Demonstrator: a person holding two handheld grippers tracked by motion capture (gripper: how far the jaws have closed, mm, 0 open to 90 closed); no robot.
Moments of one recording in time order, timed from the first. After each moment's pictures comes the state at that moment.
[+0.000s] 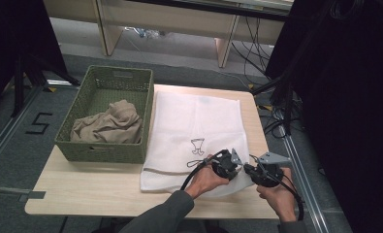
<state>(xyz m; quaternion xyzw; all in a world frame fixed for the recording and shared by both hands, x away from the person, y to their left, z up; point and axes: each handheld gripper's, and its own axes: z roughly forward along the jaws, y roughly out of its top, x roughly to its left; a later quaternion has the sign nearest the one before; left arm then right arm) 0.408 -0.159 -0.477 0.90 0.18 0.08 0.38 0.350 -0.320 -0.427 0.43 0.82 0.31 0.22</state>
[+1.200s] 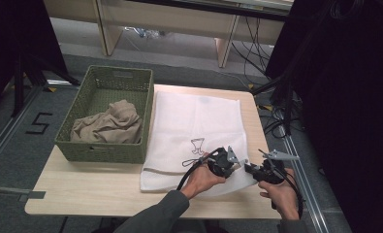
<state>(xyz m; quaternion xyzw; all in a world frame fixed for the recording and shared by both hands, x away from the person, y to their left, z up) 0.404 -0.146 -0.466 0.90 0.19 0.10 0.38 0.362 -0.337 -0.437 0.49 0.77 0.36 0.16</state>
